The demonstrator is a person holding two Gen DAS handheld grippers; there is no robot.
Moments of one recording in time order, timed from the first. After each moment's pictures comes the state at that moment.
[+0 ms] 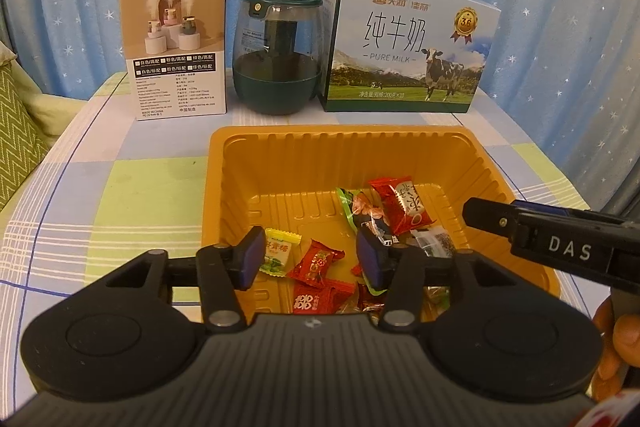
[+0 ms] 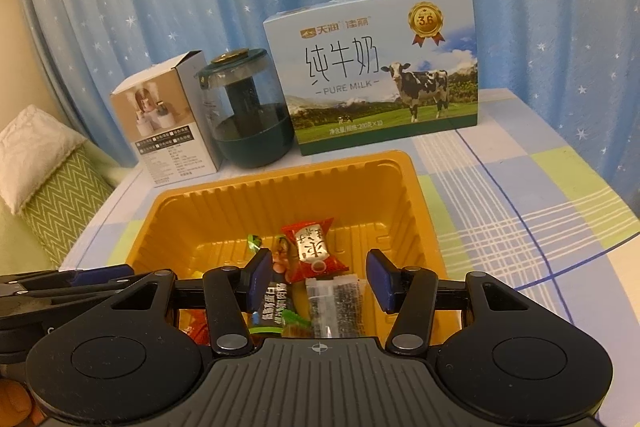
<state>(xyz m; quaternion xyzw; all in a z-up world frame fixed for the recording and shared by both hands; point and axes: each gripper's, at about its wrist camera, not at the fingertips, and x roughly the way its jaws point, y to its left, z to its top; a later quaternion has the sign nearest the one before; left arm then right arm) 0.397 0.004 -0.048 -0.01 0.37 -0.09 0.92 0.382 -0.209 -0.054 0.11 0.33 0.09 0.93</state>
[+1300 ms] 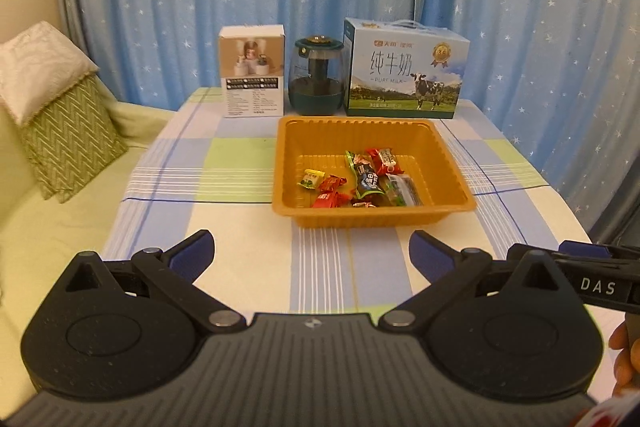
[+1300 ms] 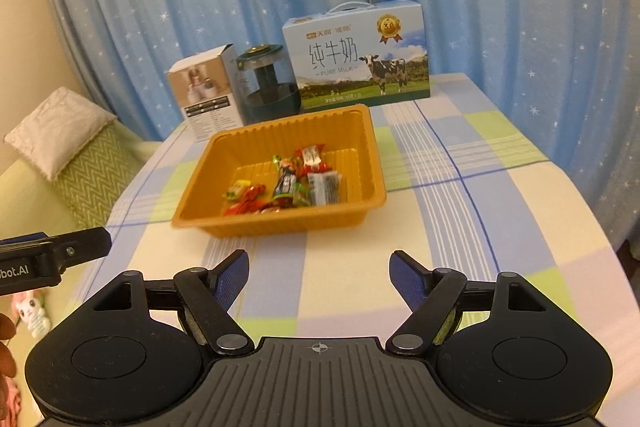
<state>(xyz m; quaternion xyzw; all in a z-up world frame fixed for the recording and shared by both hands) 0.161 0.003 0.049 0.00 0.33 -0.01 0.94 0.163 -0.242 0.011 0.10 0.34 0.10 0.93</state>
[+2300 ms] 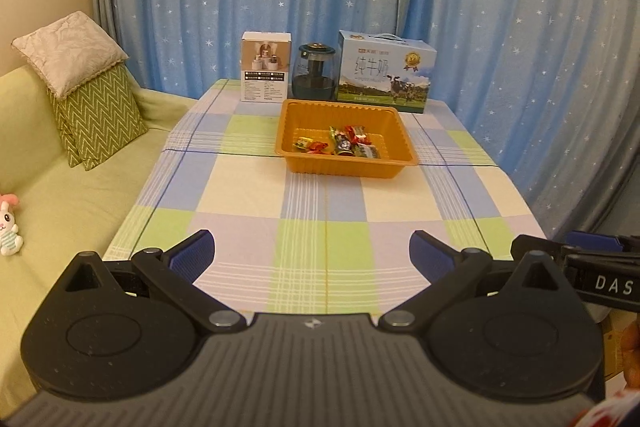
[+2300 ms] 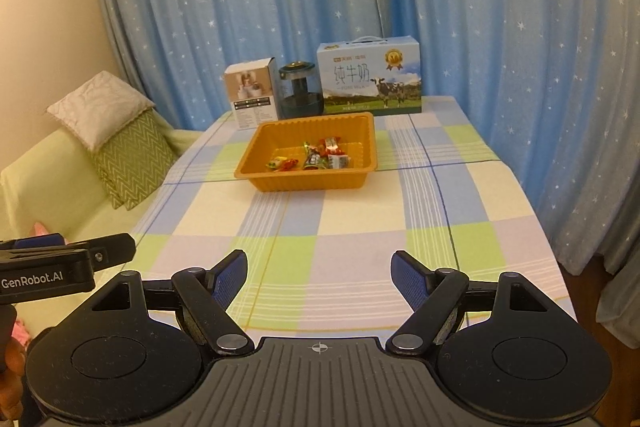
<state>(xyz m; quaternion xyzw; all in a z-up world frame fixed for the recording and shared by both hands) -0.026 -0.018 0.097 -0.04 0.32 0.00 0.95 -0.028 -0.251 0.081 0.06 0.32 0.12 0.94</state>
